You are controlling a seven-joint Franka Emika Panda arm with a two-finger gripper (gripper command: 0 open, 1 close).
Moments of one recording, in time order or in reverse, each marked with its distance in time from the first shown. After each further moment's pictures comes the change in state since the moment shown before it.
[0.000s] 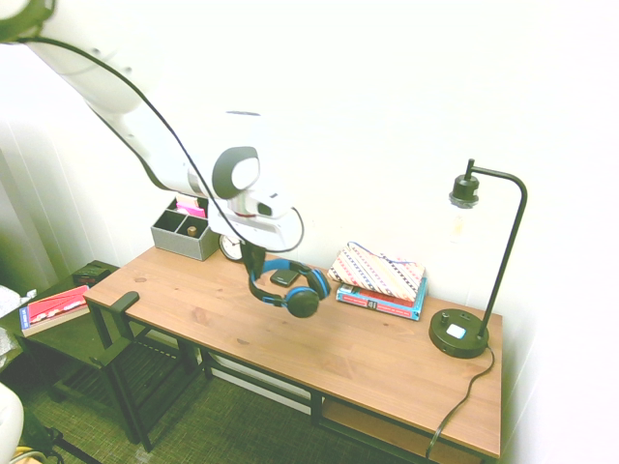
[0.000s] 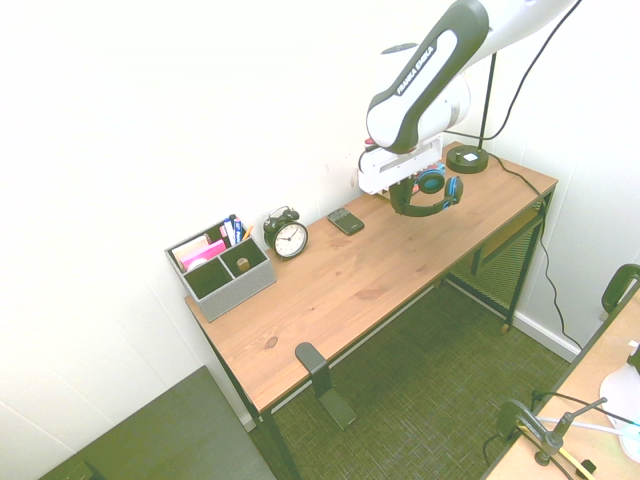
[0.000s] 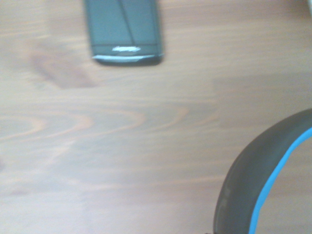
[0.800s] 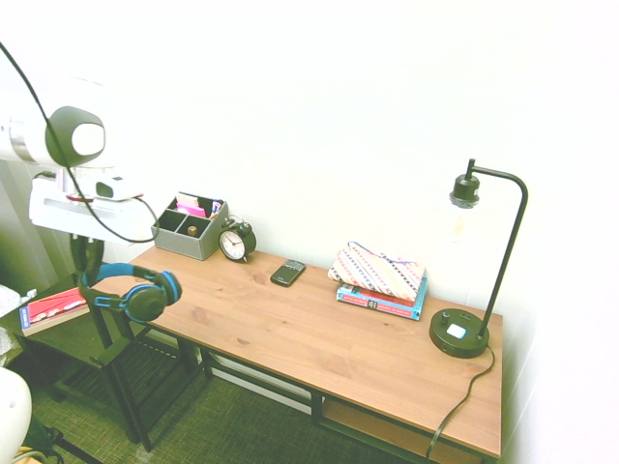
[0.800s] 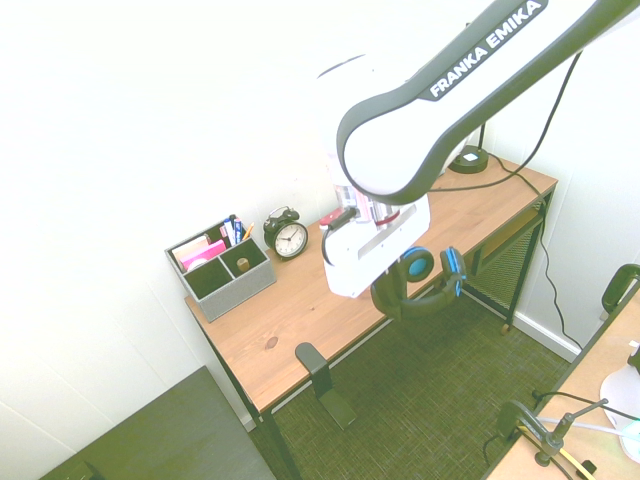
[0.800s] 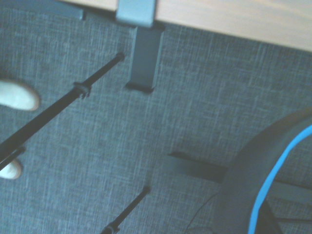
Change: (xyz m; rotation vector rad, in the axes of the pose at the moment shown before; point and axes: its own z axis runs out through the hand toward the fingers) arm -0.291 0.003 -0.033 -0.136 -0.248 -0.317
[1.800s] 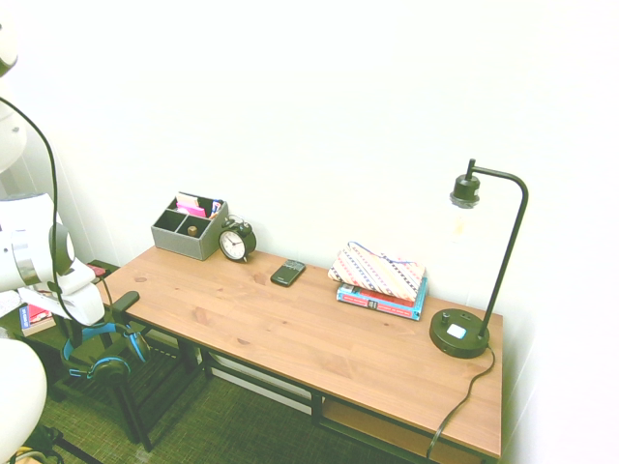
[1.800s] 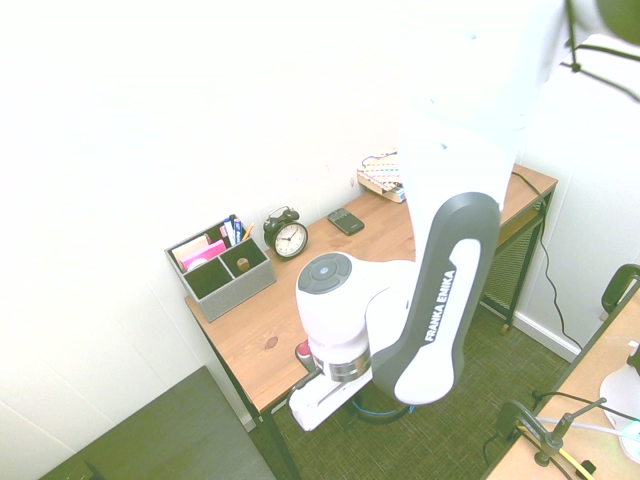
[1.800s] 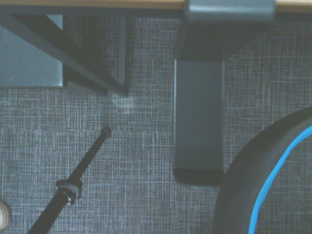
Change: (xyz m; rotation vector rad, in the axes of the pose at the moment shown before) arm -0.010 -0.102 0.203 0.132 0.233 0.230
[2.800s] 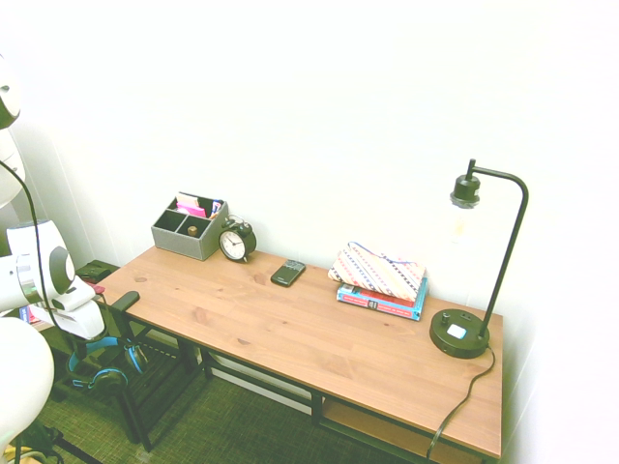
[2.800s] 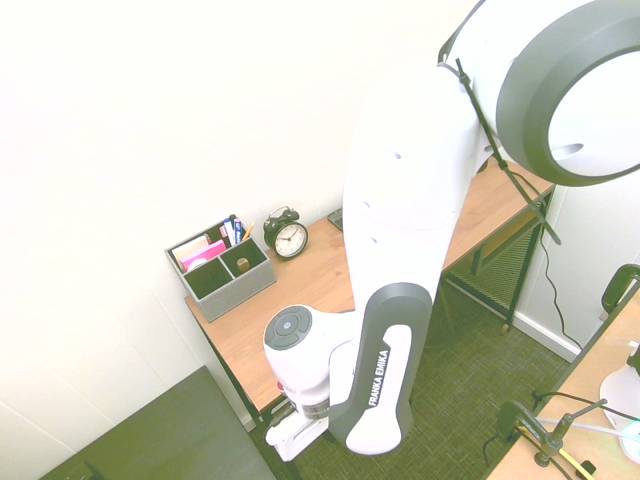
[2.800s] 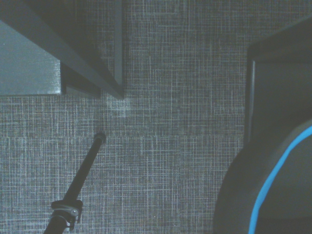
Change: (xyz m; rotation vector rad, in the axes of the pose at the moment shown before) arm -0.018 -0.040 0.058 -0.053 0.030 0.020
